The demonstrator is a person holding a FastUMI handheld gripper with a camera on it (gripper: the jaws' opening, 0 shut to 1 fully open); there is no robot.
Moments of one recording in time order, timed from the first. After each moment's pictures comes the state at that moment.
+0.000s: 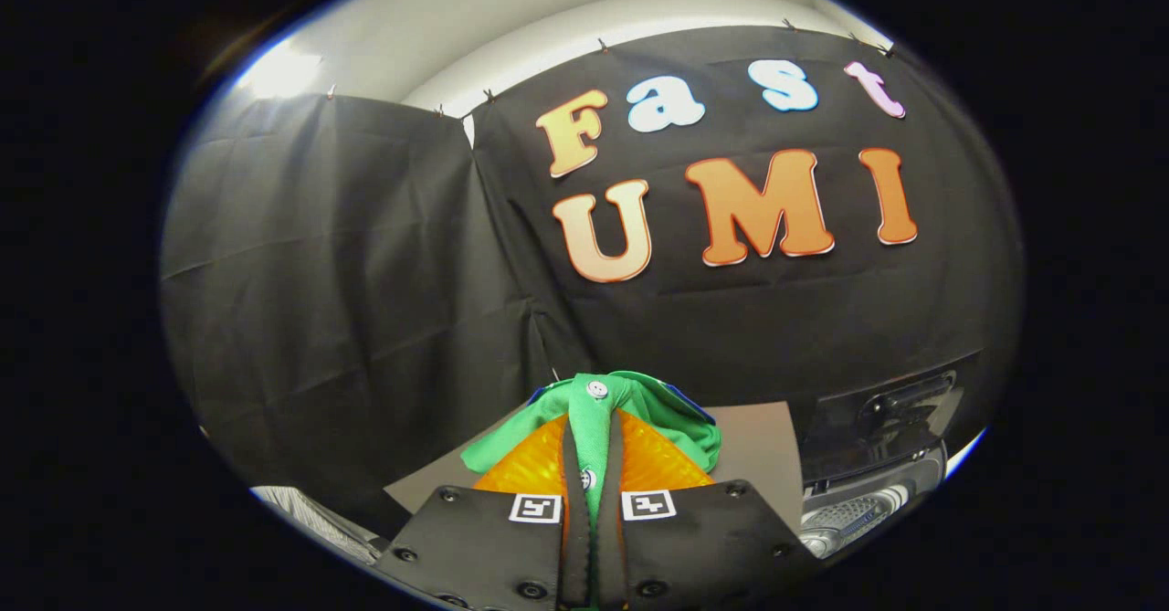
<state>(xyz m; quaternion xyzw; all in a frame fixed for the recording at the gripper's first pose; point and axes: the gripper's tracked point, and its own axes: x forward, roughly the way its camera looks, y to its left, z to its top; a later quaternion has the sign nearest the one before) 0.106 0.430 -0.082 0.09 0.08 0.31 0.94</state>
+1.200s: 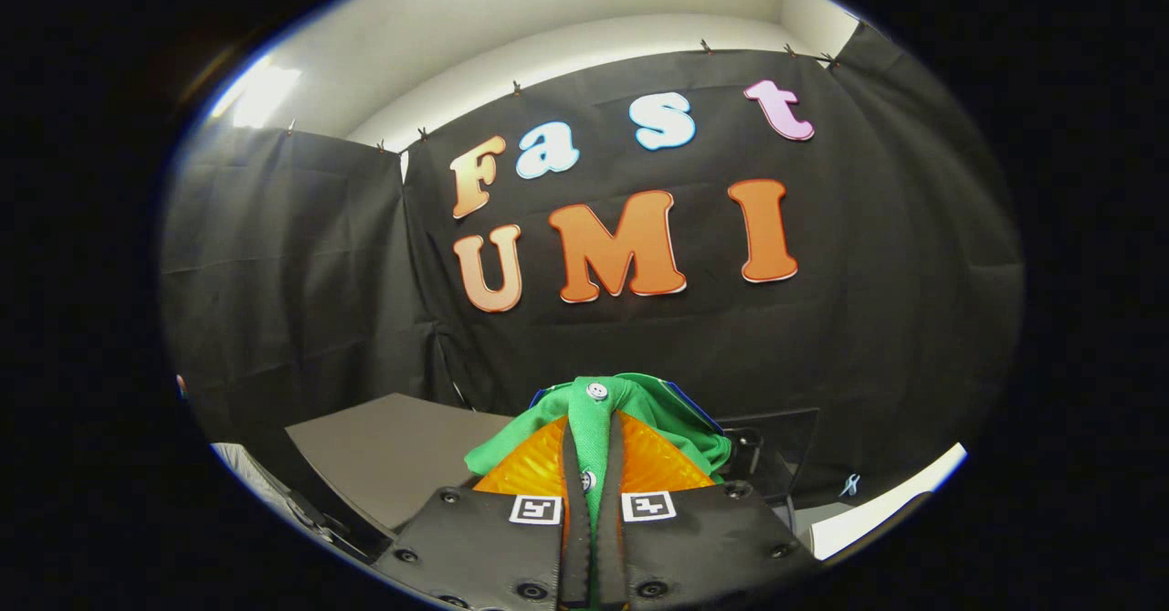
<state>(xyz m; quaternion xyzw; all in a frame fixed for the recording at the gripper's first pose) 0.183 0.081 -0.129 0.07 0.06 0.24 0.96</state>
